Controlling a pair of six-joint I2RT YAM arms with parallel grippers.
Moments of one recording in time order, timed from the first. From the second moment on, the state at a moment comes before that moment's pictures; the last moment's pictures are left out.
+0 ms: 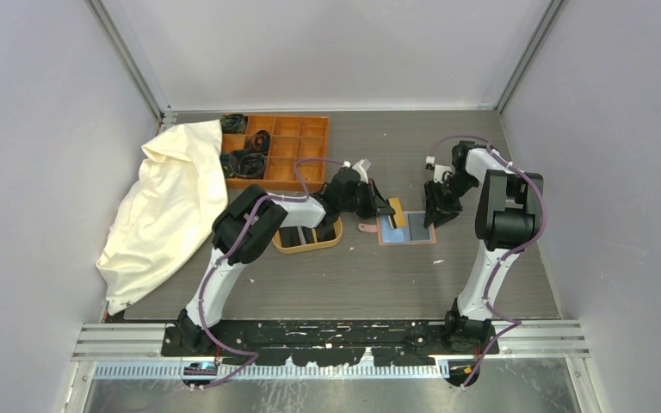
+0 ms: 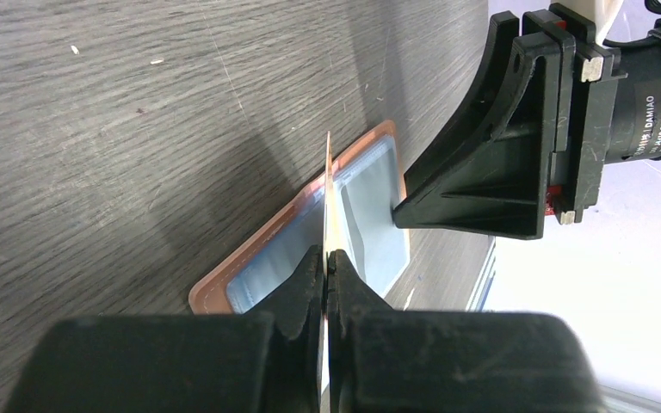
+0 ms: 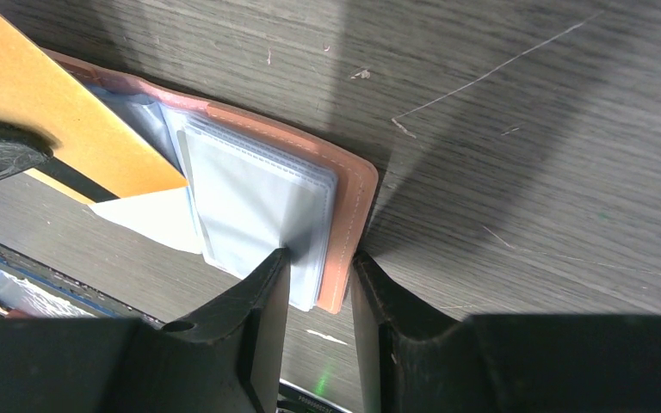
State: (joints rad) left arm -0.80 2.27 1.42 0.41 0.34 -1.00; right arm -0.11 2.00 1.38 -1.00 -0.37 -0.26
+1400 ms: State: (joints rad) left arm -0.80 2.31 1.44 0.46 0.37 -1.04; right arm -0.11 2.01 1.39 -1.01 -0.37 -0.26
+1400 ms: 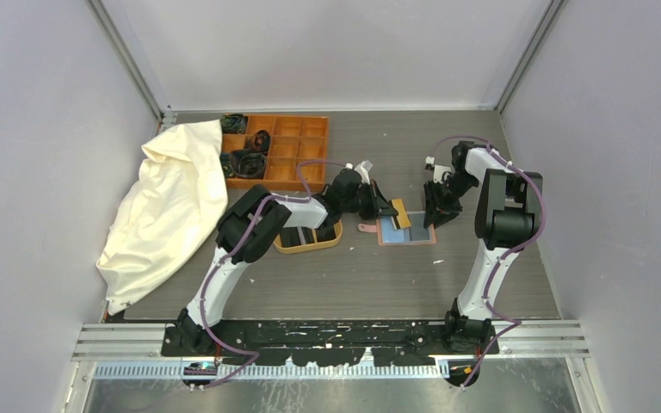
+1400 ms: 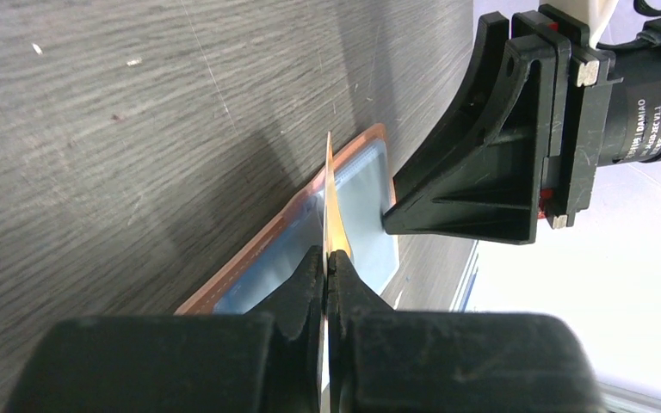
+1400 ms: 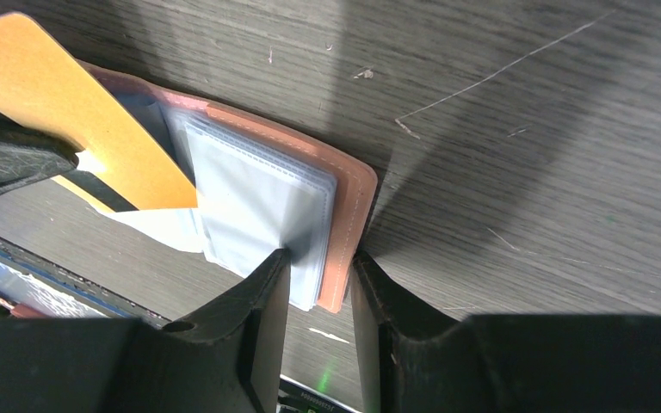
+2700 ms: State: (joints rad) left arm -0.84 2.33 1.45 0.39 0.46 -1.13; right arm -0.11 2.02 1.39 -1.02 -0.38 -0.27
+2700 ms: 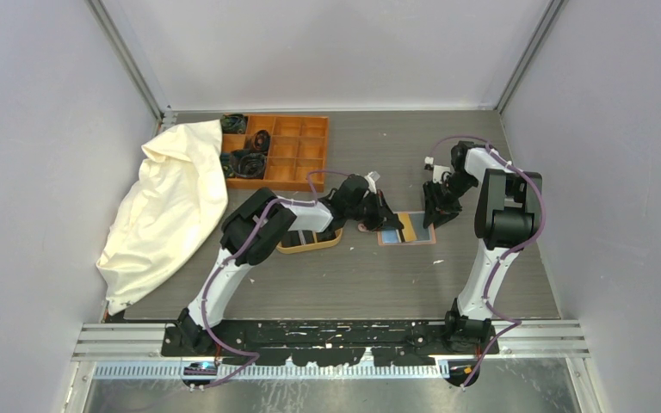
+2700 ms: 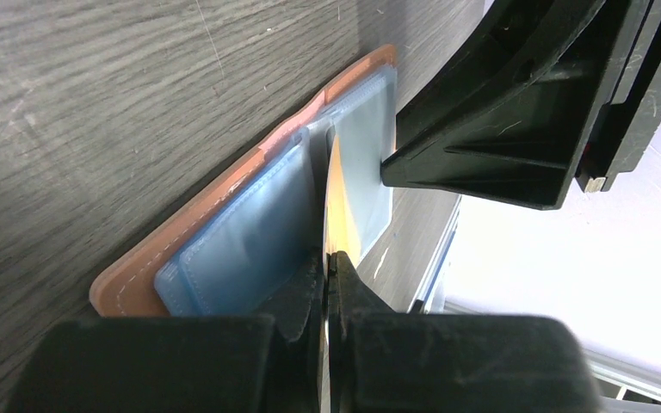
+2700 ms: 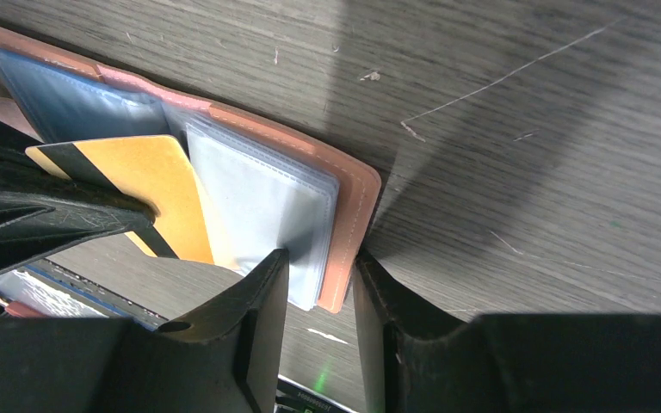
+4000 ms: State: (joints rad) left arm -0.83 2.43 1.61 0.29 0.58 -1.15; right arm -0.09 2.02 1.39 -1.02 -0.37 -0.29
